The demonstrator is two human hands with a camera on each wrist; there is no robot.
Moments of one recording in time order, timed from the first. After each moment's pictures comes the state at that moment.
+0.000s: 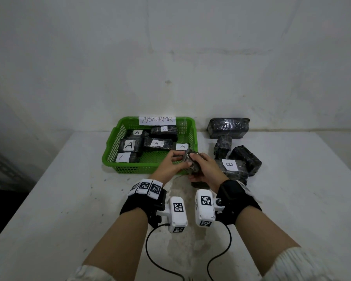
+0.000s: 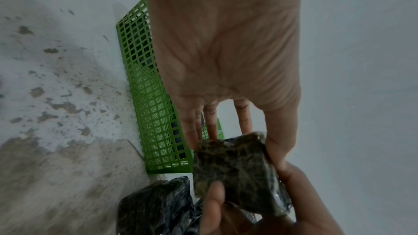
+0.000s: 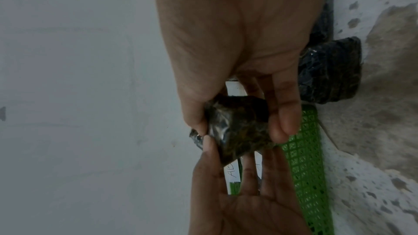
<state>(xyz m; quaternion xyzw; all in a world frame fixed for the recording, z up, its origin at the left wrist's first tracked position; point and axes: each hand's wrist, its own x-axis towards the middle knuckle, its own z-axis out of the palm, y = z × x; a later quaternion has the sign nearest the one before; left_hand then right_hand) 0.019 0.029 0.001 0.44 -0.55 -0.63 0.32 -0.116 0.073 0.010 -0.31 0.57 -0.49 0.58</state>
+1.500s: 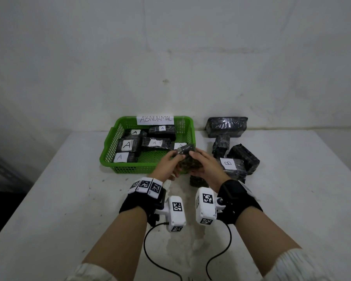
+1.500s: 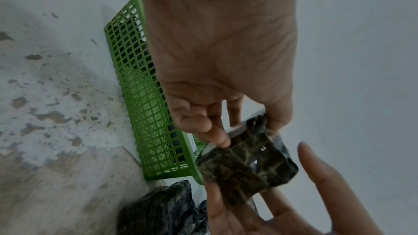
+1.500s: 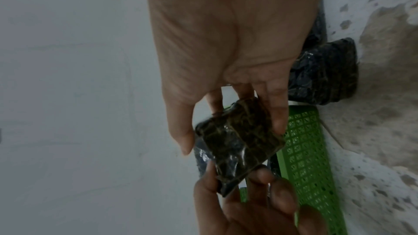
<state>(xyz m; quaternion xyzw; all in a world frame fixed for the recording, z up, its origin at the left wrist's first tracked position) 0.017 0.026 0.005 0.50 -0.58 -0.57 0.28 -0.124 0.075 0.004 -0.32 0.52 -0.53 0.58</state>
